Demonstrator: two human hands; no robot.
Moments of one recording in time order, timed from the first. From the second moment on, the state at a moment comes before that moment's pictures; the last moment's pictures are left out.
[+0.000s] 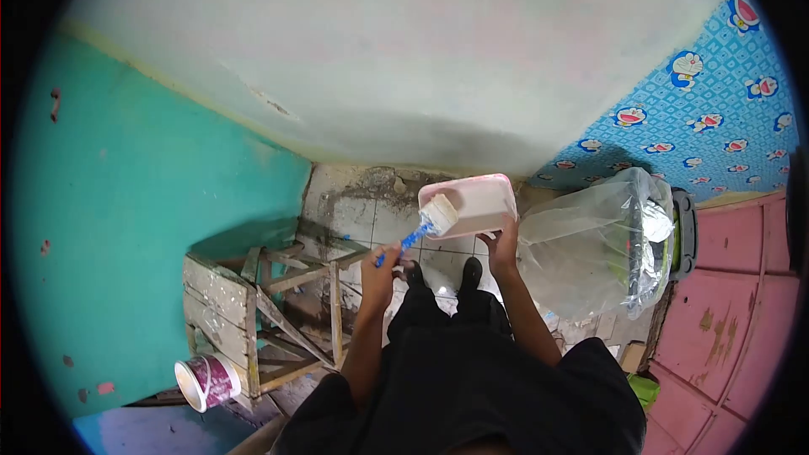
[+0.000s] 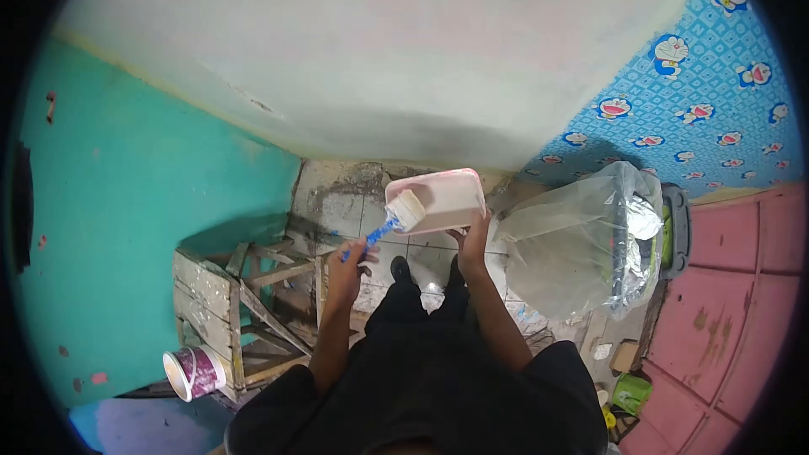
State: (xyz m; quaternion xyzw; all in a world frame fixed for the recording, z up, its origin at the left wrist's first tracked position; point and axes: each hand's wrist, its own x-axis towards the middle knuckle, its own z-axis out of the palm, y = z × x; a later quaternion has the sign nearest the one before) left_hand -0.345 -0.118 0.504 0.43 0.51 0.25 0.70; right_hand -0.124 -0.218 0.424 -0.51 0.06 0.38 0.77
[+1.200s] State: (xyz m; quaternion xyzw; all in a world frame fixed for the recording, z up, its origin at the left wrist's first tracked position) left_hand -0.151 0.120 -0.141 0.64 0.45 0.36 0.51; right_hand -0.104 -0.190 0.059 -0.50 0.16 0.30 0.80
